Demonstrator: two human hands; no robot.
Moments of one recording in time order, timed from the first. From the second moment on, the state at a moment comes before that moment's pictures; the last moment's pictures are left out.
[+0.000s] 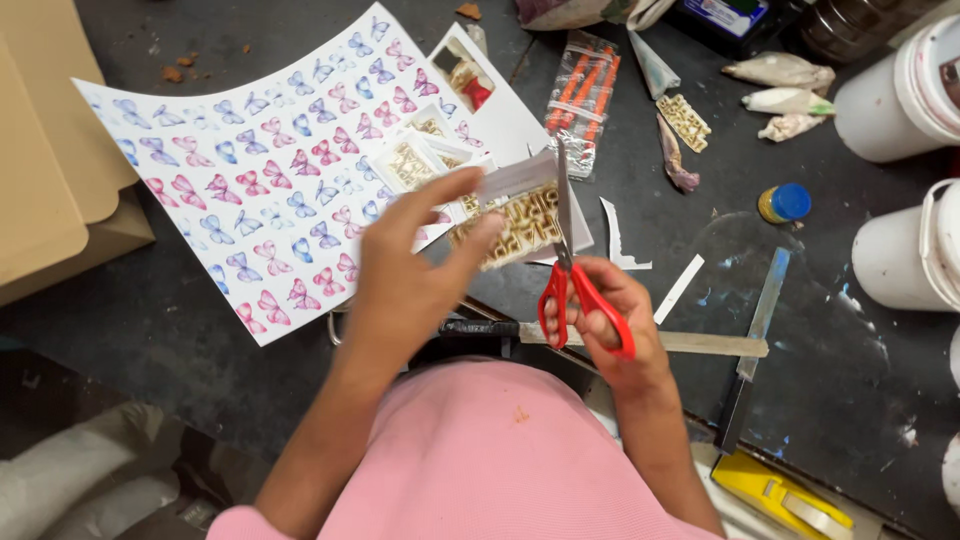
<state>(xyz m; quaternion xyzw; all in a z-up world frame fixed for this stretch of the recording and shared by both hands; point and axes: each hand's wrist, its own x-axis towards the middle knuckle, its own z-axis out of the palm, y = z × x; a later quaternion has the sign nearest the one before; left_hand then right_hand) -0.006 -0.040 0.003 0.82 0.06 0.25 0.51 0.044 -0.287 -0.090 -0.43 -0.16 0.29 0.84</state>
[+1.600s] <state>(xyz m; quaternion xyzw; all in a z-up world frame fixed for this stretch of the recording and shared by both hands) -0.004 -0.078 -0.029 0.60 0.03 0.02 0.80 0.020 -0.280 -0.087 -0.45 -0.17 0.24 0.84</state>
